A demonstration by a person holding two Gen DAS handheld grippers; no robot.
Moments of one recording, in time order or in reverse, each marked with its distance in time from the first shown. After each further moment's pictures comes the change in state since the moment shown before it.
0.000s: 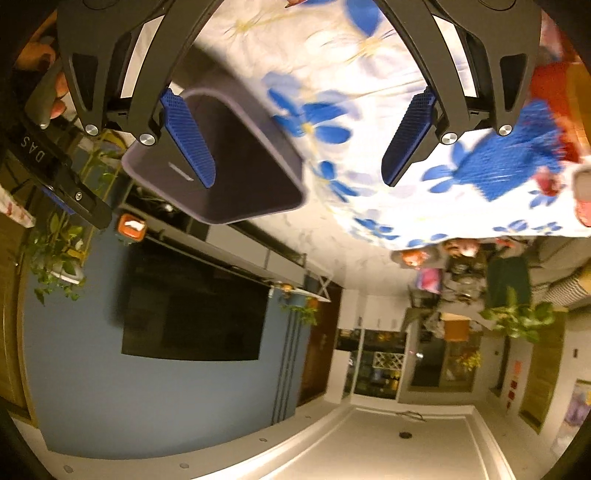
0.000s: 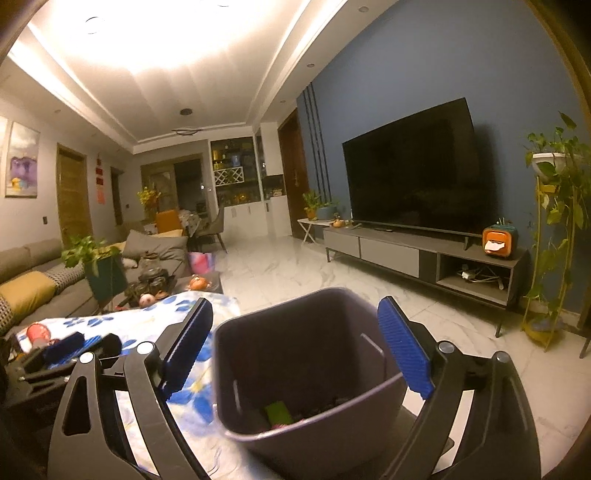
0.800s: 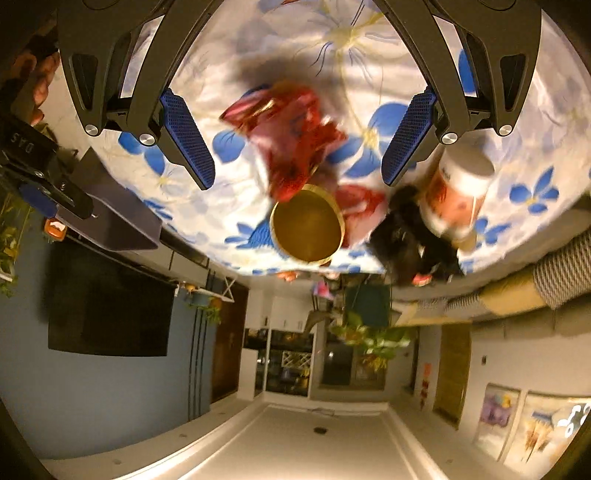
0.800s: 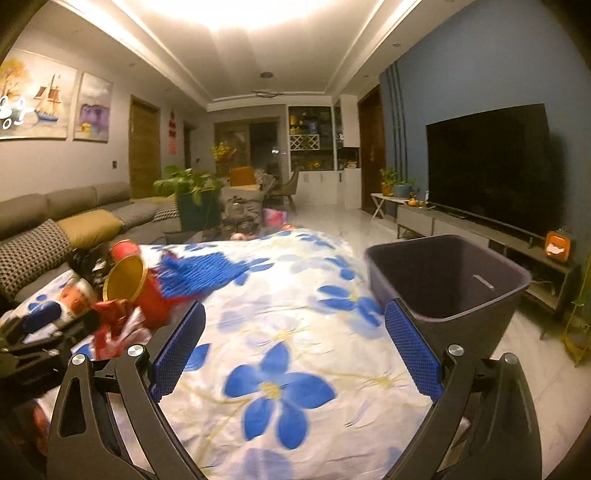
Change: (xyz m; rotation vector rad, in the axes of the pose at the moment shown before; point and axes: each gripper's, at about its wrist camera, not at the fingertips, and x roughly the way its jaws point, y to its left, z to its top) left arm -0.174 0.141 -0.085 -0.084 0.004 0.347; right arm -0.063 0.149 -0.083 -0.152 0.129 0.261
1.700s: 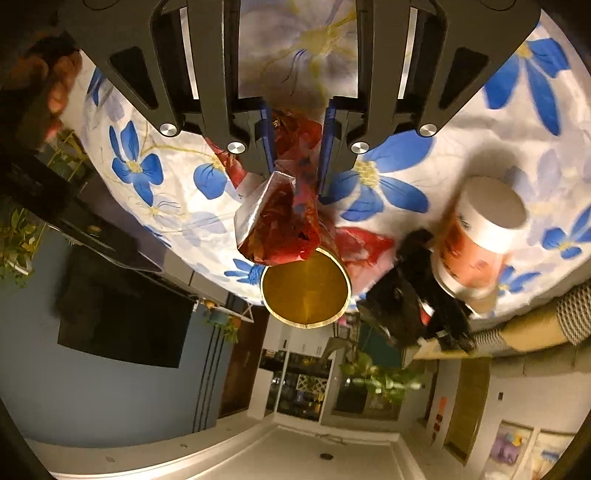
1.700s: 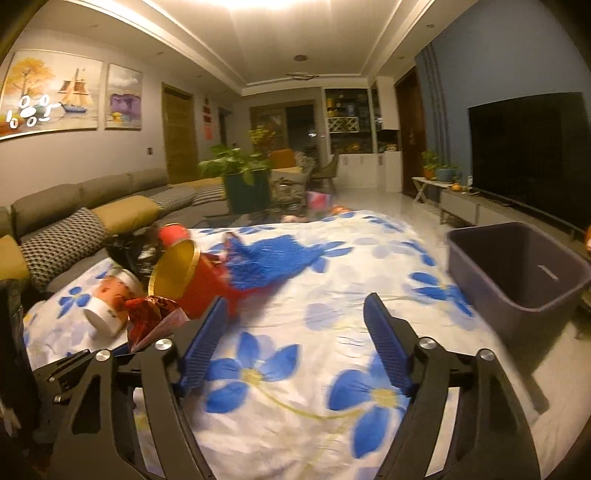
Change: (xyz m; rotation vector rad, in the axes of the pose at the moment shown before) left arm 0.027 0.028 -0.023 -0.032 0.082 -0.107; right arm 0.041 0.064 -0.002 -0.003 0.068 0.173
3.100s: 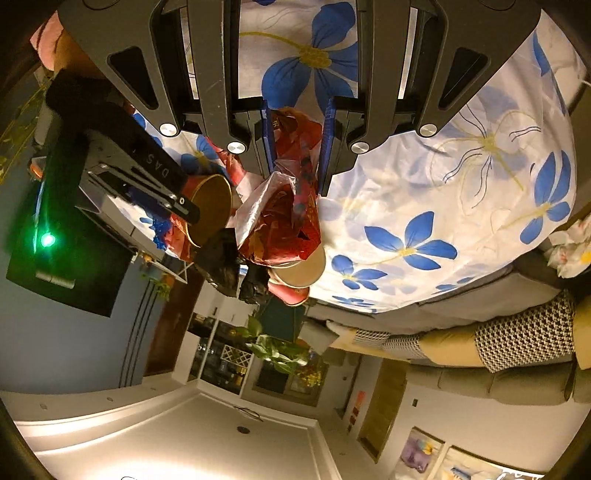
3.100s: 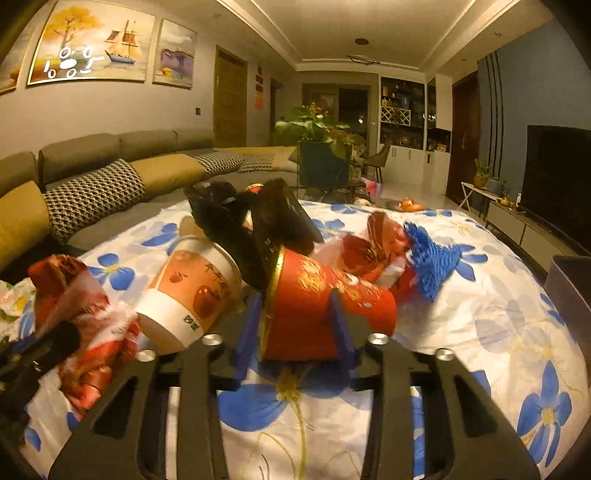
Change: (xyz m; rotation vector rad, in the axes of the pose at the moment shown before) left arm -0.086 0.119 0.002 -0.215 -0.085 0.223; right arm 0.079 0.141 -0.006 -0.159 0.093 0.089
